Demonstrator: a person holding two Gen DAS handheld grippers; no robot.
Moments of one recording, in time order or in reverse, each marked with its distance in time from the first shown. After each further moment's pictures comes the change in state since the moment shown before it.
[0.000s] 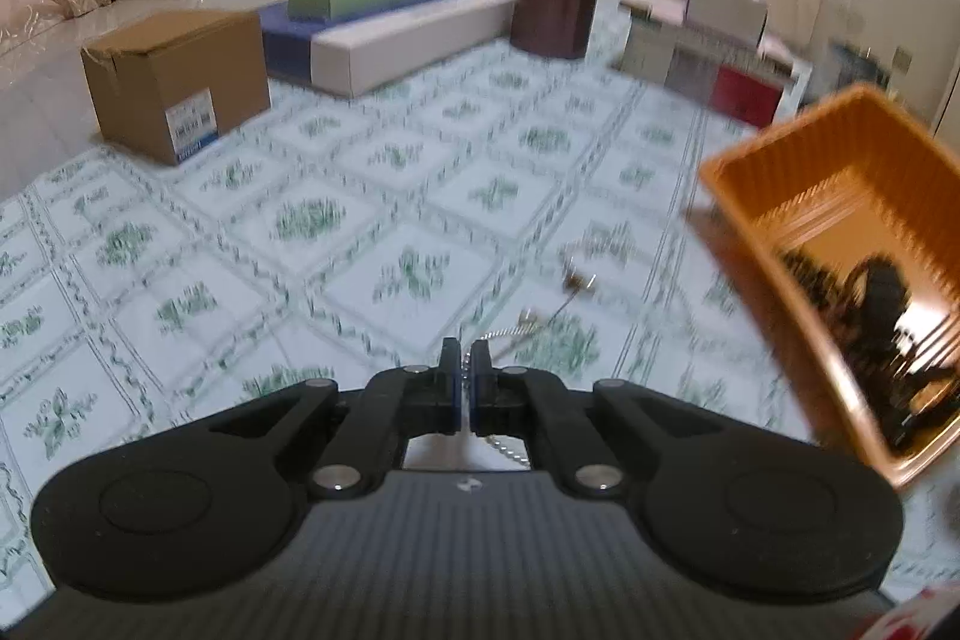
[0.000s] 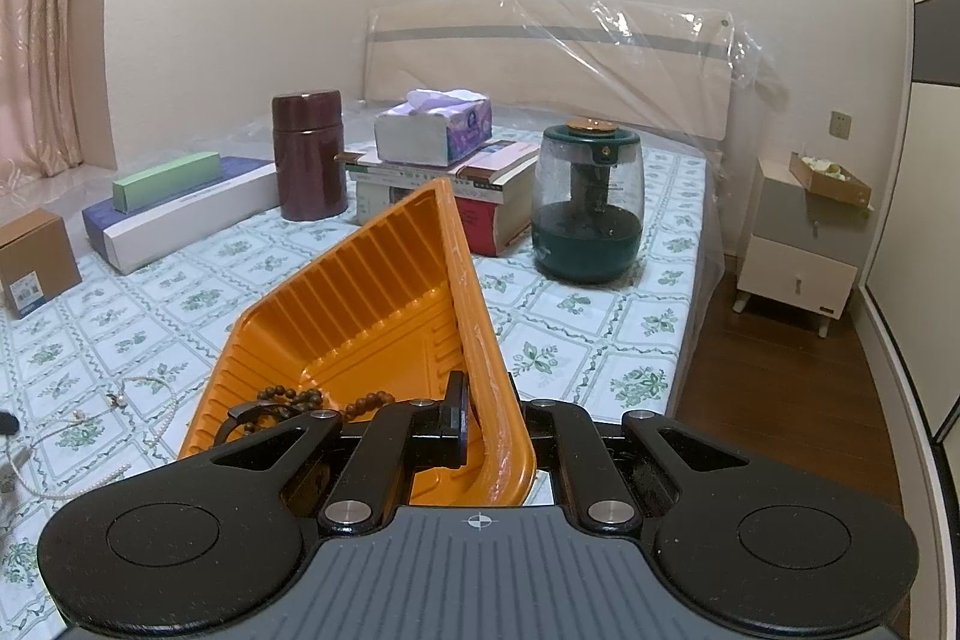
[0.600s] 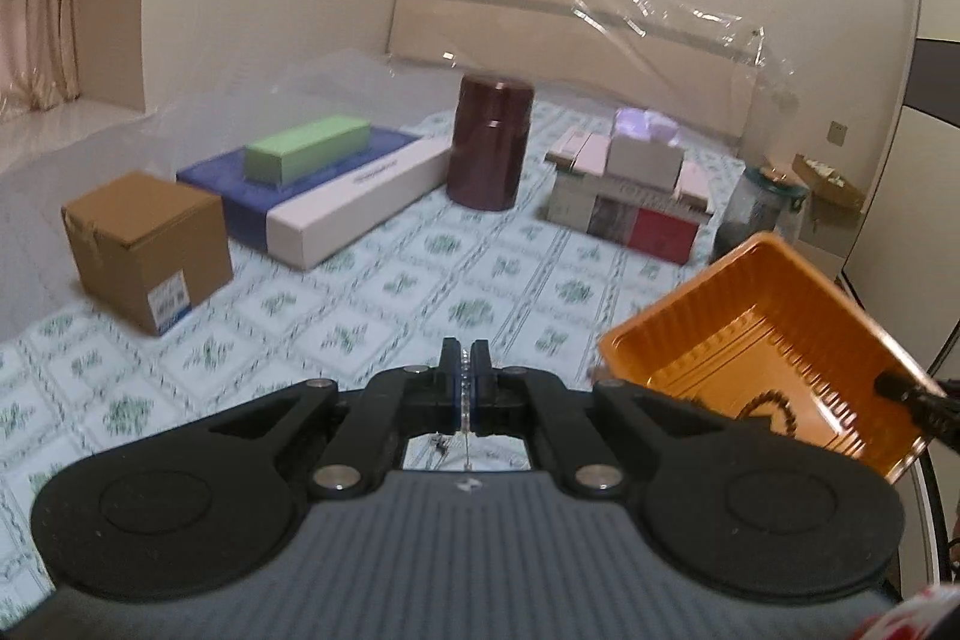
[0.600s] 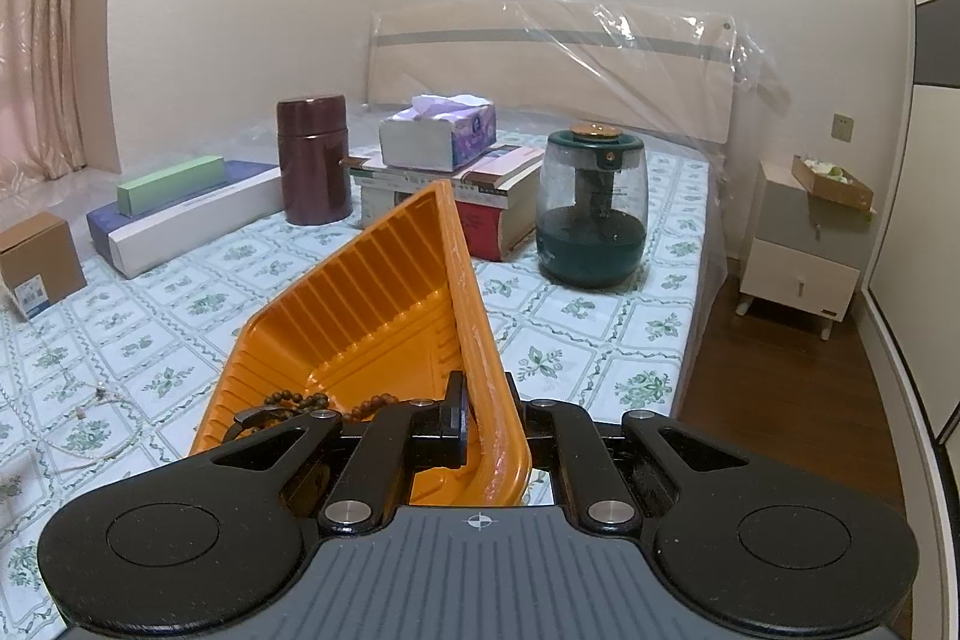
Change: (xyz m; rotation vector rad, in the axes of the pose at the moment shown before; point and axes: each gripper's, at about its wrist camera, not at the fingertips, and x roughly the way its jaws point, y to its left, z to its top) left arm -0.072 -0.020 0.071 0.047 -0.193 -0.104; right arm -0.002 0.003 0.002 -0.003 -0.004 0.002
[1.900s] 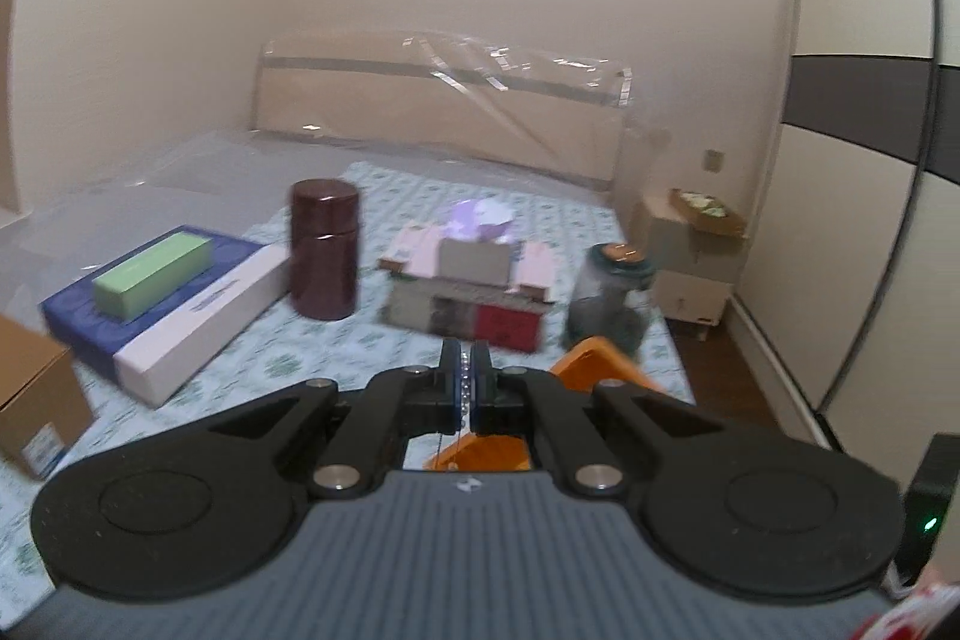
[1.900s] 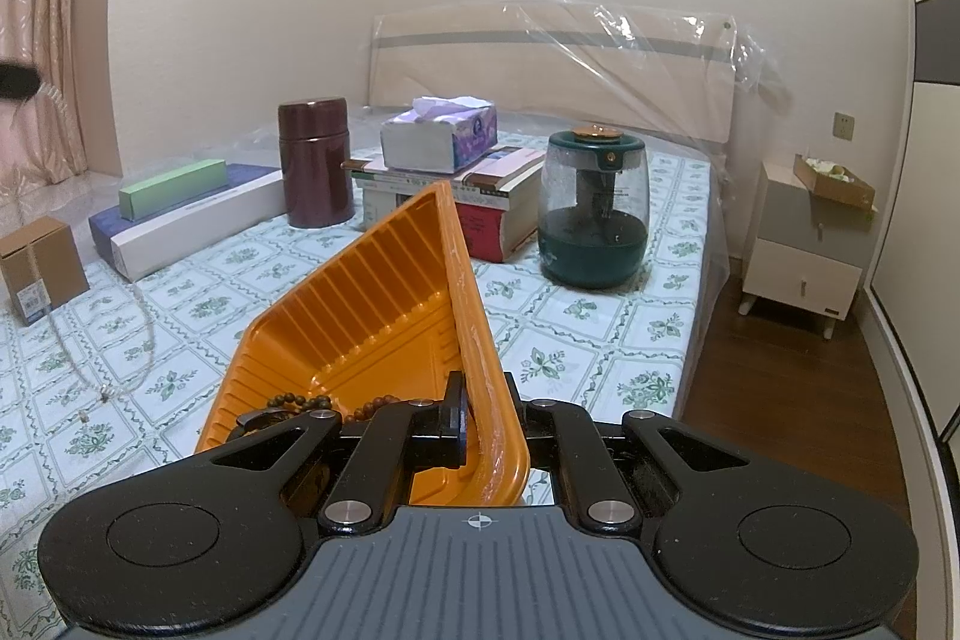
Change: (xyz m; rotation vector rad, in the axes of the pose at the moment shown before) left arm -0.006 -0.092 0.077 0.109 -0.101 -0.248; right arm 0.000 0.005 0.002 -0.001 -0.001 0.000
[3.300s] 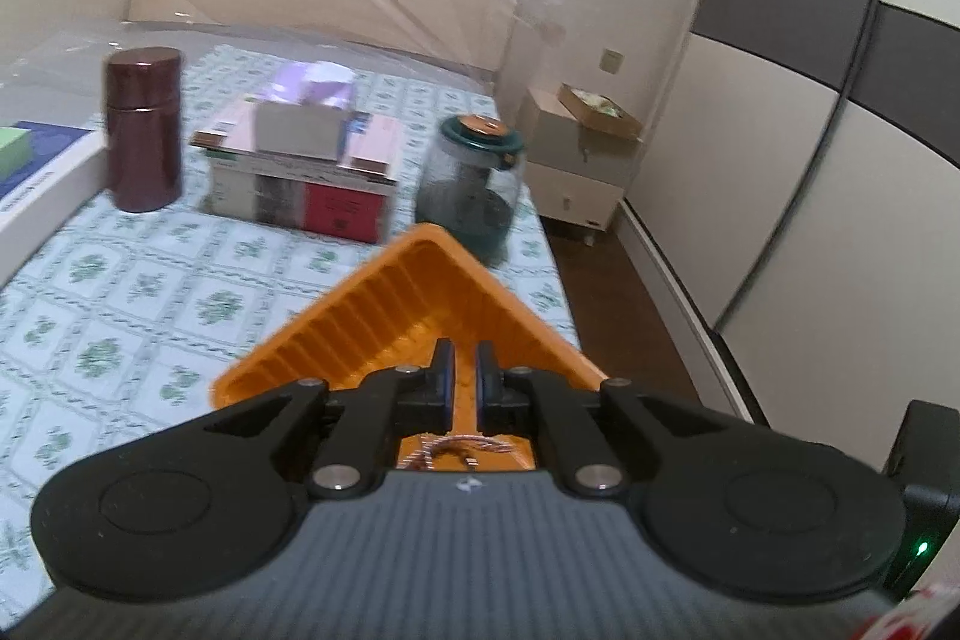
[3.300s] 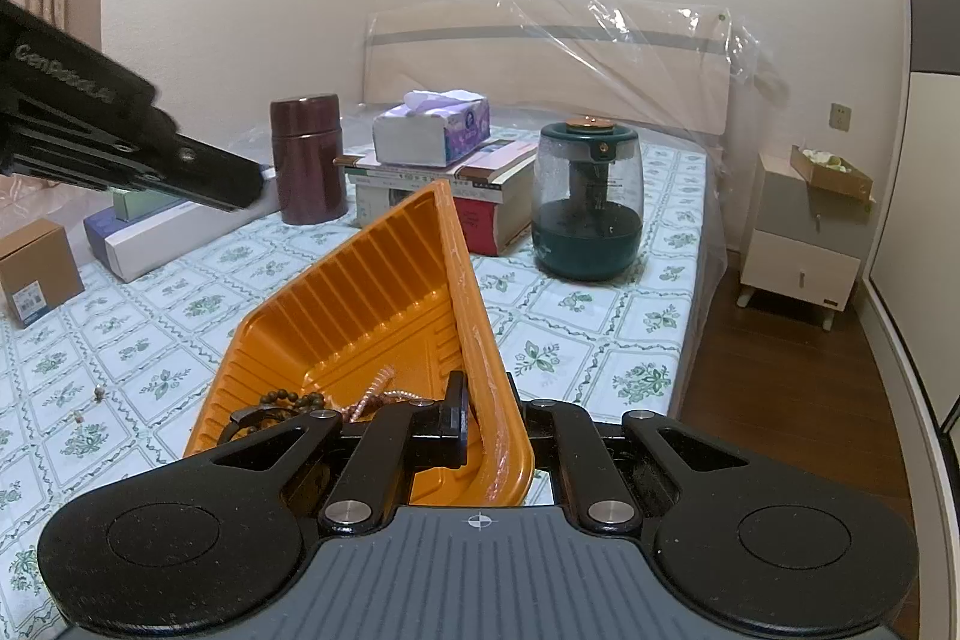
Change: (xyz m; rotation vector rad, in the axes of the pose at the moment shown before) left arm 0.096 -0.063 -0.042 -0.026 0.216 -0.209; right arm 0.004 -0.001 -0.001 0.015 0.006 -0.001
